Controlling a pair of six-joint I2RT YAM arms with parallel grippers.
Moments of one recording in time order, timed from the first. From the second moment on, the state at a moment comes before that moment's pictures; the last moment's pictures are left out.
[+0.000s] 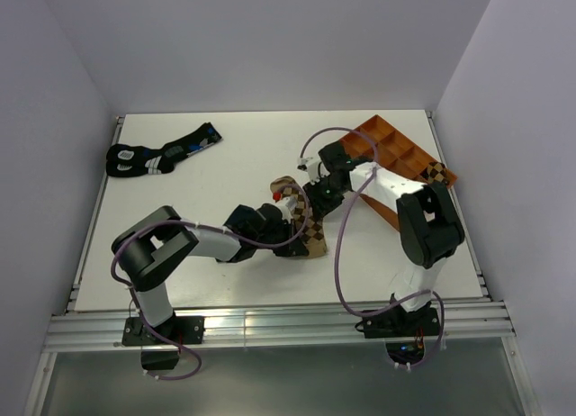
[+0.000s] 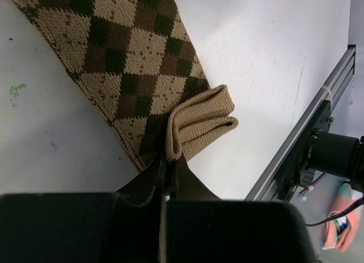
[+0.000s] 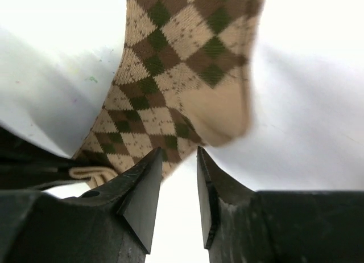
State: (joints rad) left arm -0.90 1.78 0.73 0.43 0.26 -0.81; right arm 0.43 1.81 1.21 -0.64 -0.32 -0.19
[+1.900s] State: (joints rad) left arm -0.80 1.97 1.10 -0.19 0.64 -0.91; right arm 0.78 1.22 0.54 -0.32 -0.29 -0.84
